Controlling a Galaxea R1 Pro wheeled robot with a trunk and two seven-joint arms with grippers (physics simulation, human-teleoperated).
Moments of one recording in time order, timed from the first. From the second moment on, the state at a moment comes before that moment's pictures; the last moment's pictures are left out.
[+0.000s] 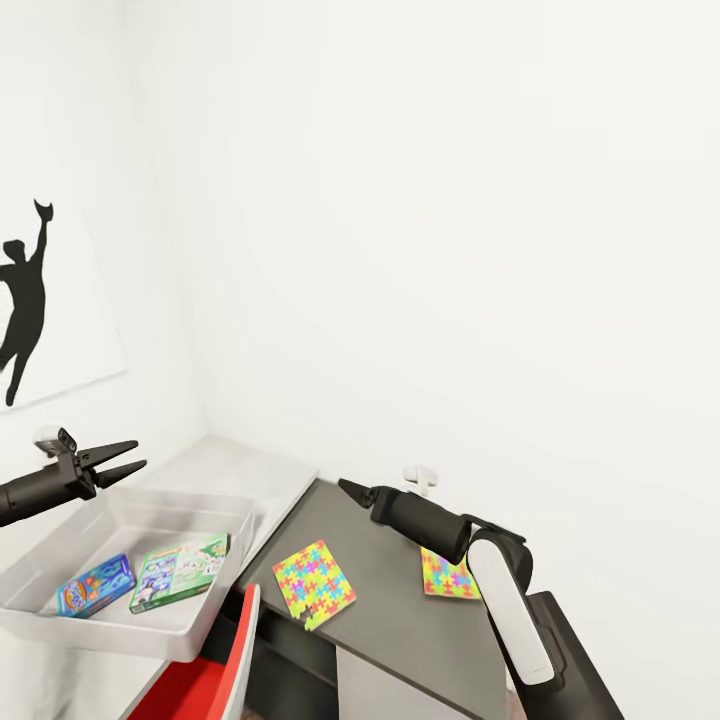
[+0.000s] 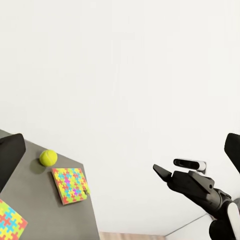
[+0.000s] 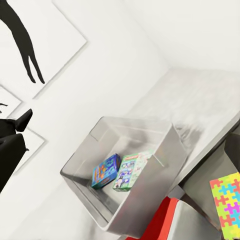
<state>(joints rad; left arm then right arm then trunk) -0.63 0.56 0.35 -0.92 0.41 1.00 -1.37 -0.37 0.08 0.21 -1.57 -0.74 0.75 0.17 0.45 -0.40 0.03</state>
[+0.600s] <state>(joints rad) -0.63 0.56 0.35 -0.92 0.41 1.00 -1.37 -0.37 0.08 0.21 -1.57 -0.74 0.75 0.17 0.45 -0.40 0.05</state>
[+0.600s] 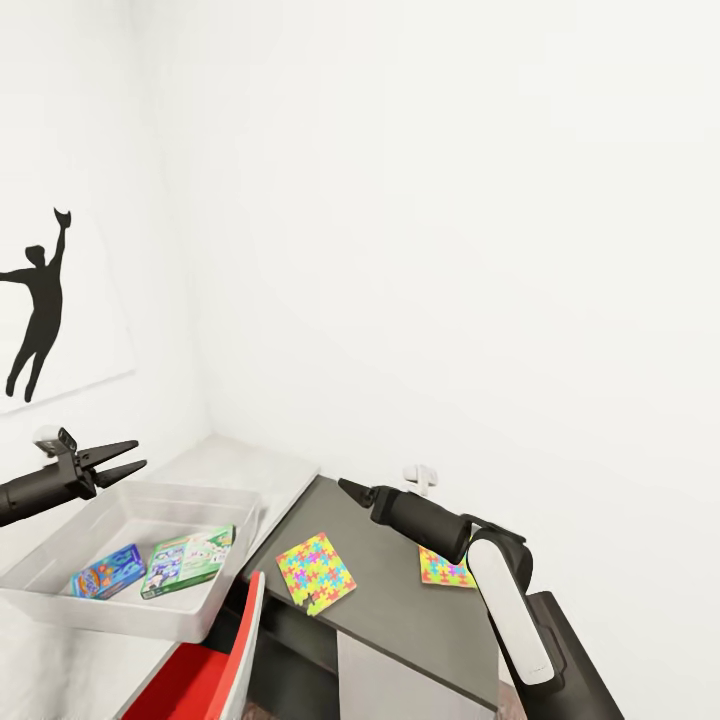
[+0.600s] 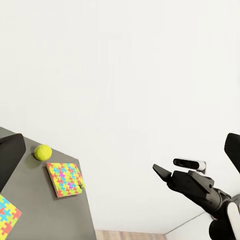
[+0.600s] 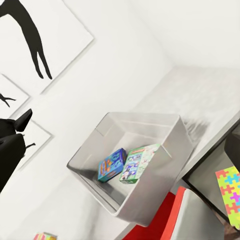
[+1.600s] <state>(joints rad) -0.63 0.56 0.35 -0.92 0.41 1.00 -1.37 -0.37 0.08 0.21 -1.57 -0.74 0.75 0.17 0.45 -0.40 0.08</state>
